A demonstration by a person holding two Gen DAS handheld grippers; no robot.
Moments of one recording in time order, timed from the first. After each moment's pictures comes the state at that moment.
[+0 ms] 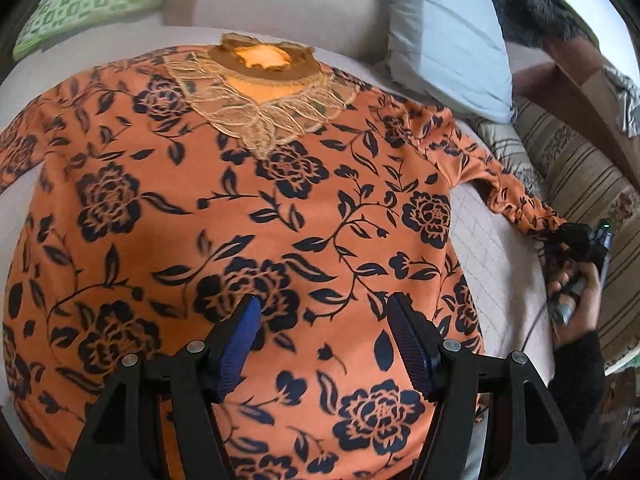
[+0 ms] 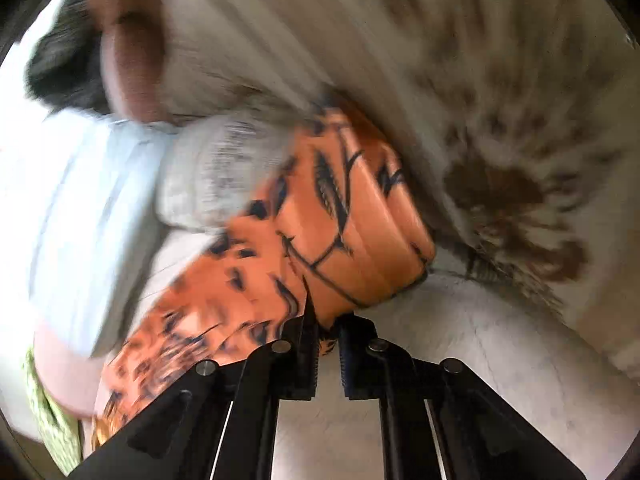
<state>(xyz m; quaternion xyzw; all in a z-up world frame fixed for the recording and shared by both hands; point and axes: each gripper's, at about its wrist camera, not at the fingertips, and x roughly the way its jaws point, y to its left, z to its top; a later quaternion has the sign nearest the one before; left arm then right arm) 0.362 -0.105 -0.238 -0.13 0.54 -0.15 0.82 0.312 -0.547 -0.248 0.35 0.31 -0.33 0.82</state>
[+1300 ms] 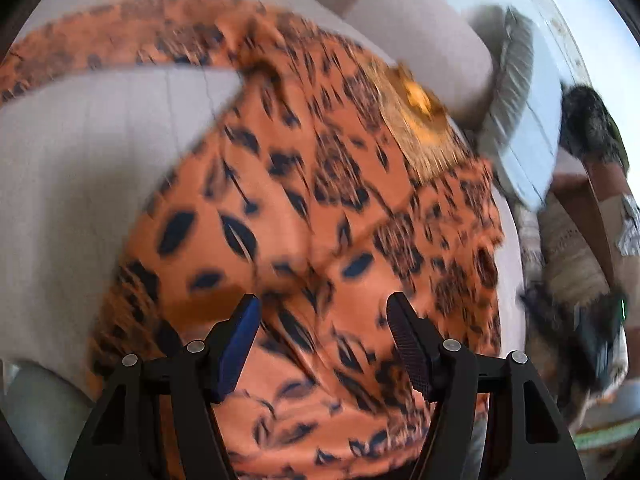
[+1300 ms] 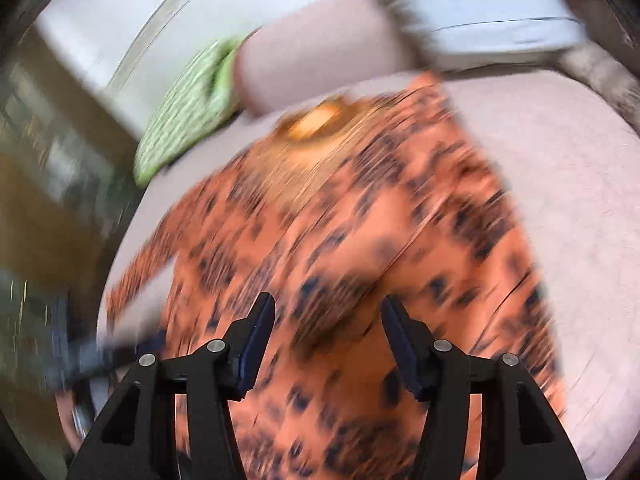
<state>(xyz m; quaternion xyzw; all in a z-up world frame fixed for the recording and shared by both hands) 0.313 0.100 -0.268 -0.28 0.55 -0.10 0.78 0.346 -0.241 -0.285 0.20 0.46 0.04 0.87</state>
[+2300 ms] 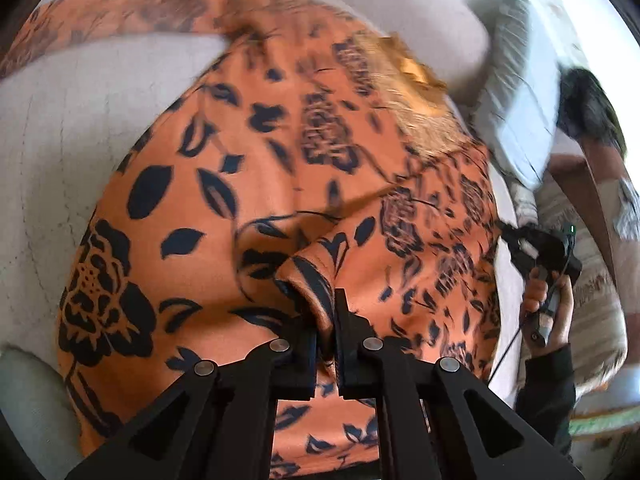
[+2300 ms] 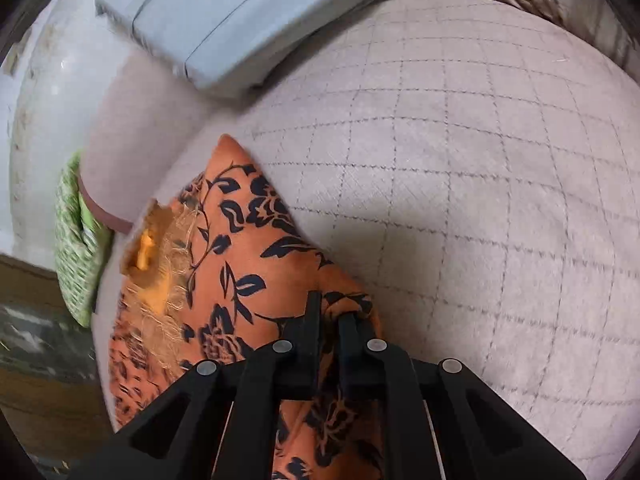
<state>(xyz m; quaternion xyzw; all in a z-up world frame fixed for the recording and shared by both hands) 0.309 0.088 -0.269 -0.26 0.56 -0.12 0.78 0.432 -0.364 -0.355 0.35 0.47 -0.09 0.81</state>
